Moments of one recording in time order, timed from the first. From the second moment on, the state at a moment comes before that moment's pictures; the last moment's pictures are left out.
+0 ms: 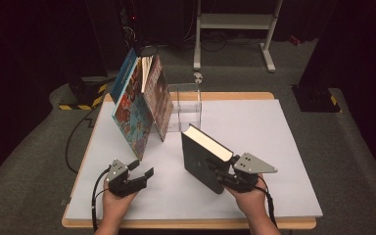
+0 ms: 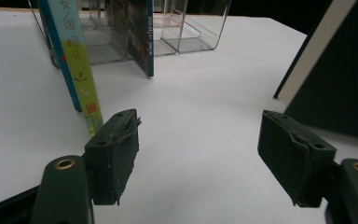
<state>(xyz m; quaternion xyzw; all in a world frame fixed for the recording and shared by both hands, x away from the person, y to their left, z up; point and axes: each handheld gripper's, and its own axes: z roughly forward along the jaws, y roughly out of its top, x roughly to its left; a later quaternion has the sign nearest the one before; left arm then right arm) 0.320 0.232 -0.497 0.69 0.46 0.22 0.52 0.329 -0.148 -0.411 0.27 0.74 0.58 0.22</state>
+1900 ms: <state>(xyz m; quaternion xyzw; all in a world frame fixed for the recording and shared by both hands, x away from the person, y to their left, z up) 0.322 0.239 -0.497 0.69 0.47 0.21 0.52 0.387 -0.108 -0.377 0.39 0.72 0.51 0.26</state>
